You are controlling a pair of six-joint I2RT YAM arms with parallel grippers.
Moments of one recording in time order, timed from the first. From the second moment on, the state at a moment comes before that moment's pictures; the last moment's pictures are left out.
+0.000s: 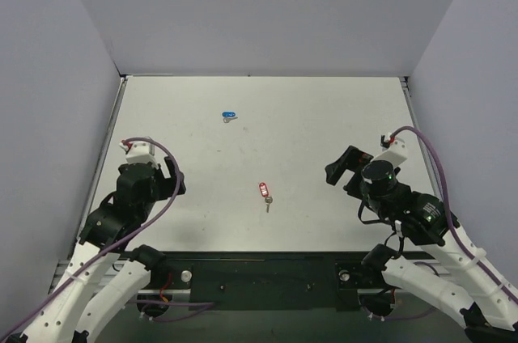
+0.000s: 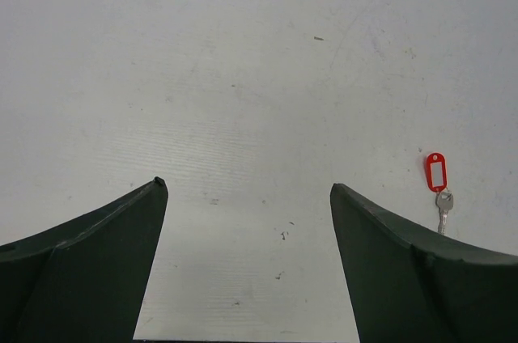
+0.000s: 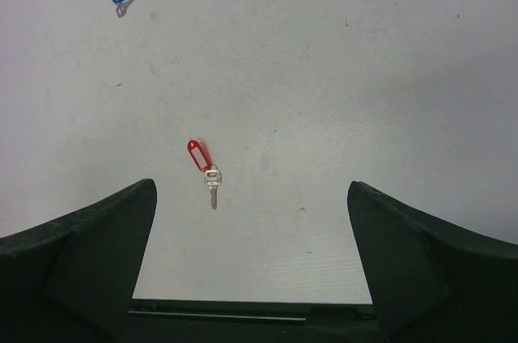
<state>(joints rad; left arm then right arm) -0.46 0.56 0.78 -0.75 -0.39 -0.46 0.73 0.71 0.93 -0.84 0.50 0.84</state>
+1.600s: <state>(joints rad) -0.54 1.59 1.01 -0.24 0.49 -0.21 0.96 0.62 0.68 -0.79 0.34 0.99</state>
